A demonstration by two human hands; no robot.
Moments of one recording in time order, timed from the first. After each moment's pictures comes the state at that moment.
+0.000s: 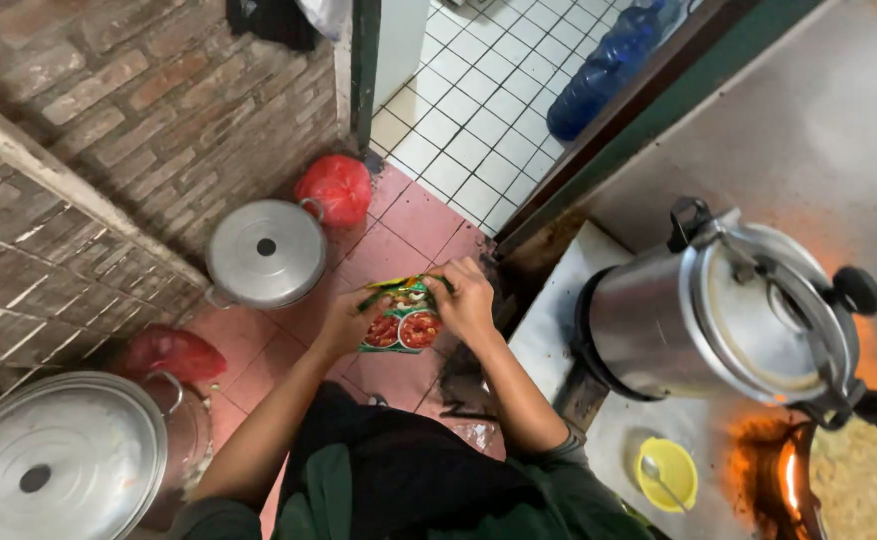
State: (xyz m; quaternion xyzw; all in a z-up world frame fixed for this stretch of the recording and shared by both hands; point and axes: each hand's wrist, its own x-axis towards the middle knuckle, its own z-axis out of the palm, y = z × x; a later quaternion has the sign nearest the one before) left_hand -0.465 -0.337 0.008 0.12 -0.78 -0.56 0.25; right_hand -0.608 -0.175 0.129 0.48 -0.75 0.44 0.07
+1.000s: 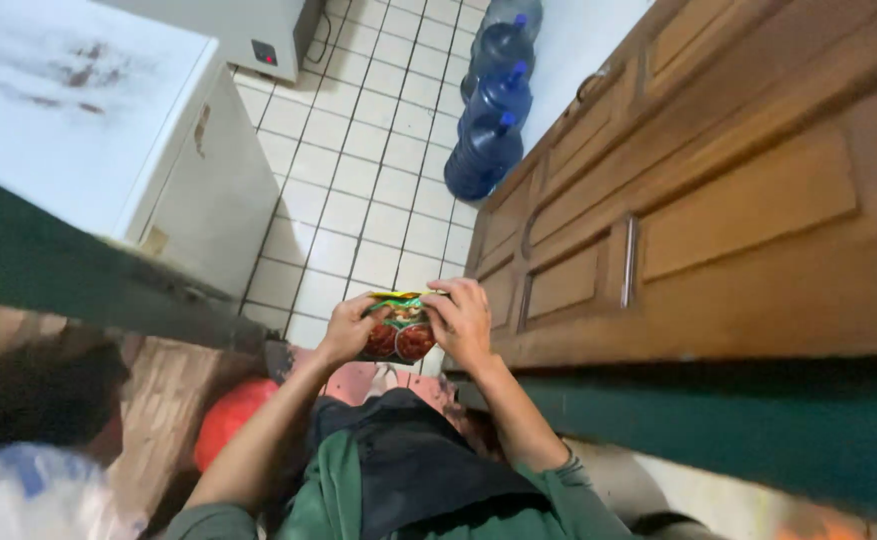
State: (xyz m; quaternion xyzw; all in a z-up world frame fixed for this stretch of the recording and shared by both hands) left_hand -1.165 -0.637 -0.014 -0.02 -0.78 -0.62 0.09; right_hand -1.218 -0.425 0.097 0.39 -0.81 0.35 0.26
